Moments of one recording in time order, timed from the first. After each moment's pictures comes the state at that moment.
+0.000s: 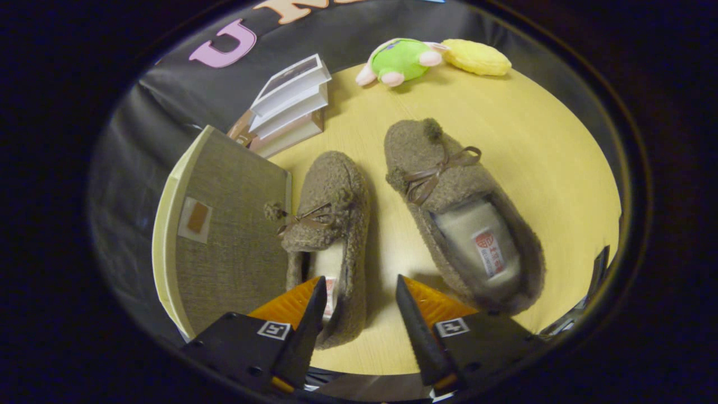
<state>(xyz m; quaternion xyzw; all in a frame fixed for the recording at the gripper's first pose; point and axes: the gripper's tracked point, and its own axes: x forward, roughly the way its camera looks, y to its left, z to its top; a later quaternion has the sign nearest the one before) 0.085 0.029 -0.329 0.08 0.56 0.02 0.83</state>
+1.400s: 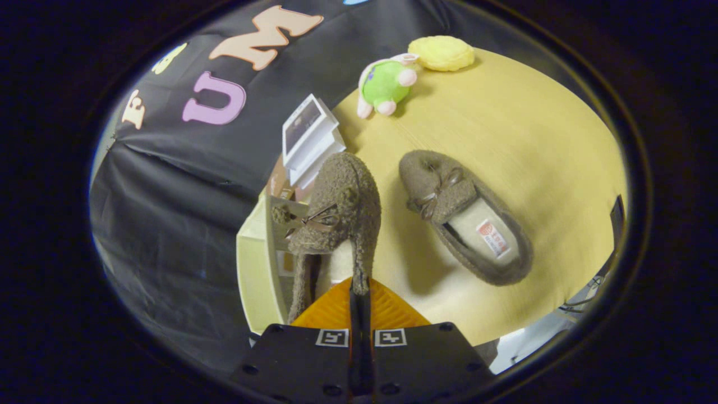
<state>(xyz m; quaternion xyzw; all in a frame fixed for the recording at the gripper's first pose) 0.089 0.045 -0.205 0.28 0.50 0.04 0.82</state>
